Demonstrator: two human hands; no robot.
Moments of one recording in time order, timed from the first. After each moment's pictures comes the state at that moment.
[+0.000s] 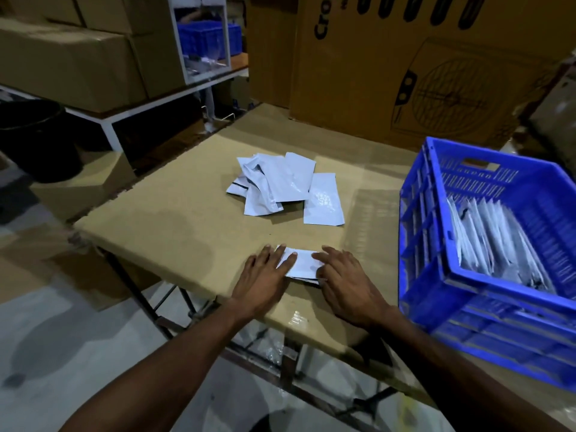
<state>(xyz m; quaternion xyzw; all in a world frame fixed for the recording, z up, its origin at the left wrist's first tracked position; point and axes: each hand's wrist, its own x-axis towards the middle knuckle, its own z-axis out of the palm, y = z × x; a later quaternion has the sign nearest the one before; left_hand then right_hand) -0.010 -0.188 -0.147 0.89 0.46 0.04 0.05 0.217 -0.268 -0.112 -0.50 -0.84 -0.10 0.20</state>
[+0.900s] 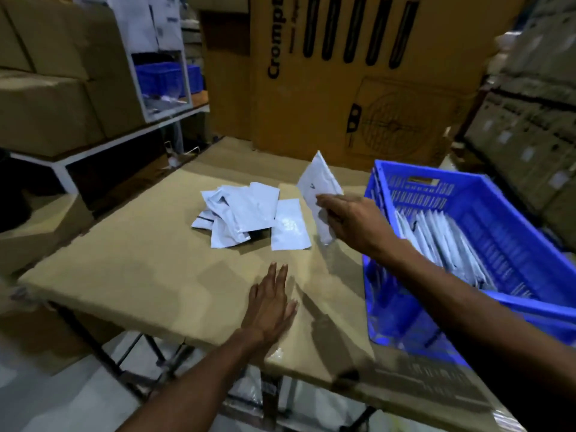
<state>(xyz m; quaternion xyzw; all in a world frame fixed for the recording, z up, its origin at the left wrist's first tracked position) 0.061 -0.201 -0.146 0.87 0.45 0.13 0.12 0.269 -0.230 0.058 -0.55 -0.76 -0.18 0.29</state>
